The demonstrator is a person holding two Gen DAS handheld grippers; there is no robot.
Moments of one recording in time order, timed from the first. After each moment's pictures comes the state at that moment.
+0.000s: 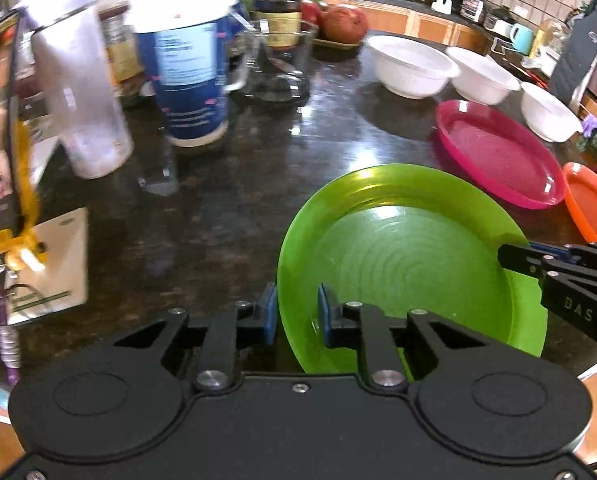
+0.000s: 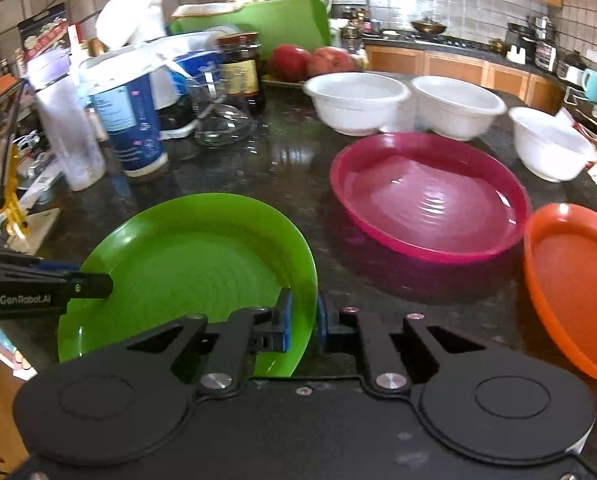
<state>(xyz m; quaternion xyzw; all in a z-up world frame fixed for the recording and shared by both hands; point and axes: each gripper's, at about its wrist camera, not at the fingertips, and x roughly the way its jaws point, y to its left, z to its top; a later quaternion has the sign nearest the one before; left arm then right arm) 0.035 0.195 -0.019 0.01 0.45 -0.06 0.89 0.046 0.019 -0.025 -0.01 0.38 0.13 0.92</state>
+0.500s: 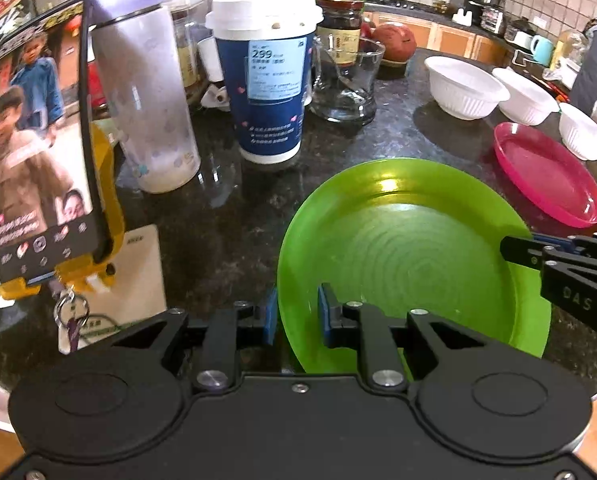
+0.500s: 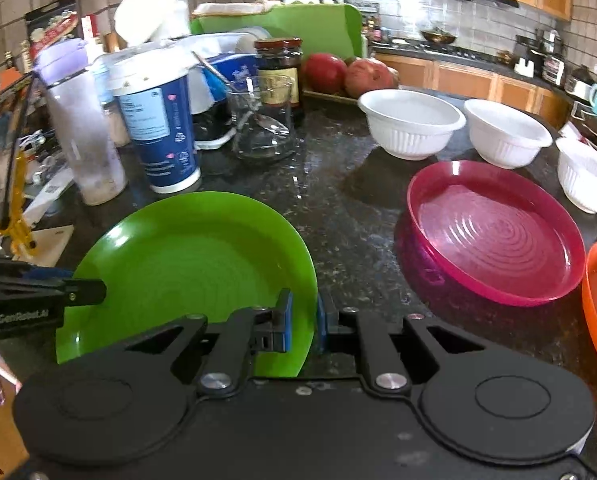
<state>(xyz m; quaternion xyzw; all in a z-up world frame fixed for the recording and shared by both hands) 0.046 0.241 -0.015 0.02 0.43 -0.04 0.90 0.066 0.079 -0.022 -0.02 0.37 0.12 0.92</state>
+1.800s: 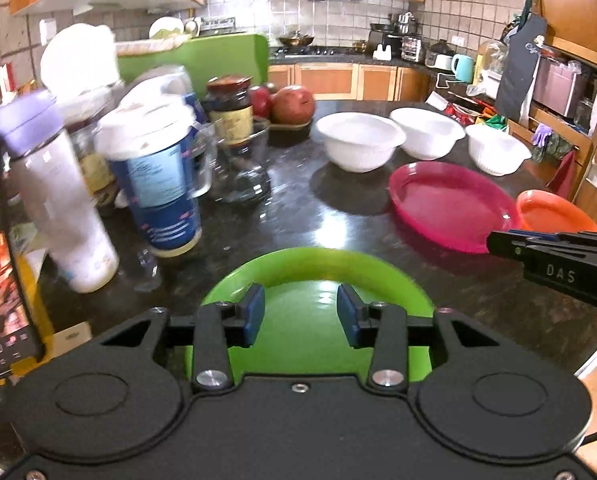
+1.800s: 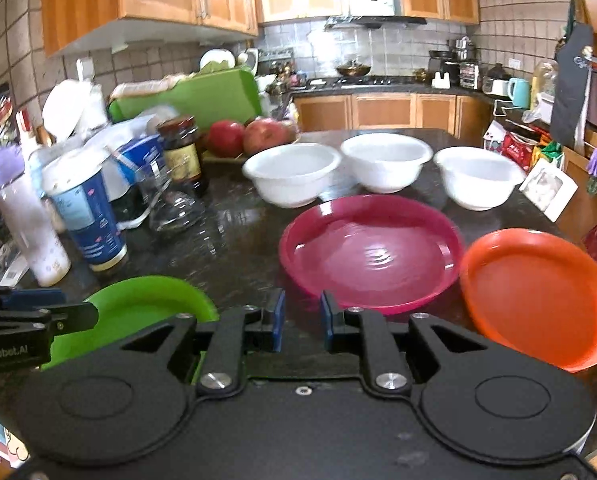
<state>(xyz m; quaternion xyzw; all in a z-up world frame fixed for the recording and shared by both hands) 0.040 0.185 0.016 0.06 0.34 -0.14 0.93 0.031 0.000 0.011 0.05 0.30 0.01 0.95</state>
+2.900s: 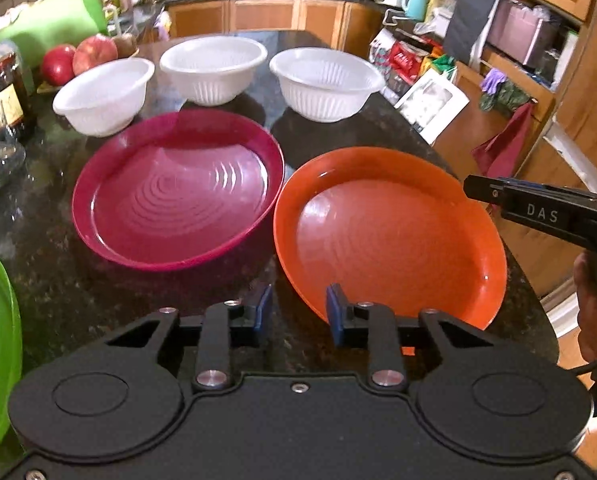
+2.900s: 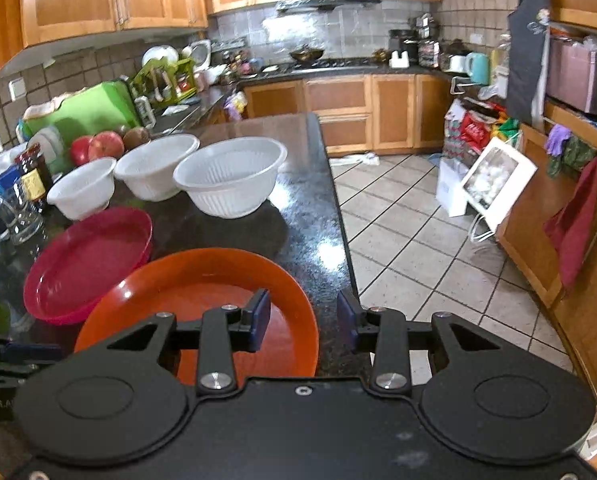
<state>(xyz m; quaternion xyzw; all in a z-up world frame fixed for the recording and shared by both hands) 0.075 -0.066 -0.024 0.04 0.44 -0.18 0.88 0.073 -0.288 -0.018 0.06 0.33 -0.01 0.94</state>
